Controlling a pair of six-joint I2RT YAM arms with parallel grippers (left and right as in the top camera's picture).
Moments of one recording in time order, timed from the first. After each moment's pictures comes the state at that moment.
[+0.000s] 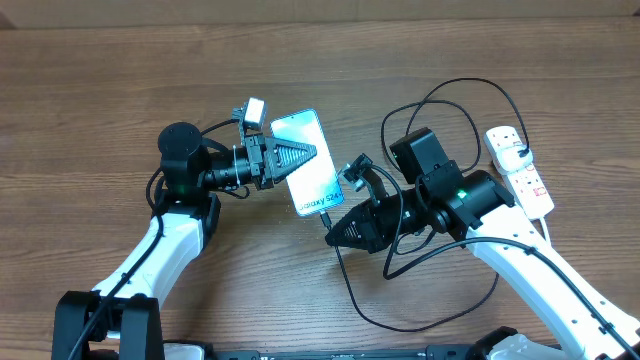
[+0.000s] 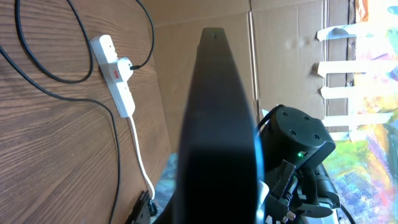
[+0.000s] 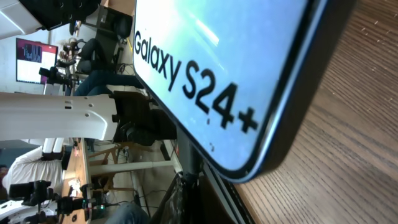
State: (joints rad) left arm -0.12 1.49 0.70 0.70 1.26 -1.32; right arm 0.52 1.37 1.07 -0.82 -0.94 0.12
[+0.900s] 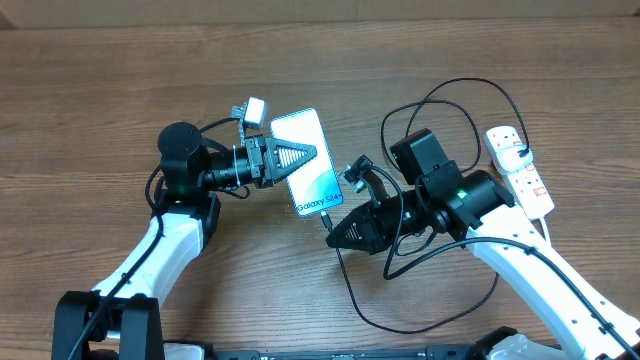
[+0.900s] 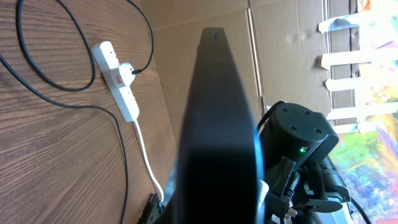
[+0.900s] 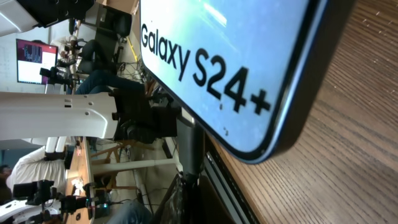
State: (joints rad) left arm -0.12 1.49 0.70 0.70 1.26 -1.26; right arm 0.52 1.37 1.07 -0.84 -0.94 0.12
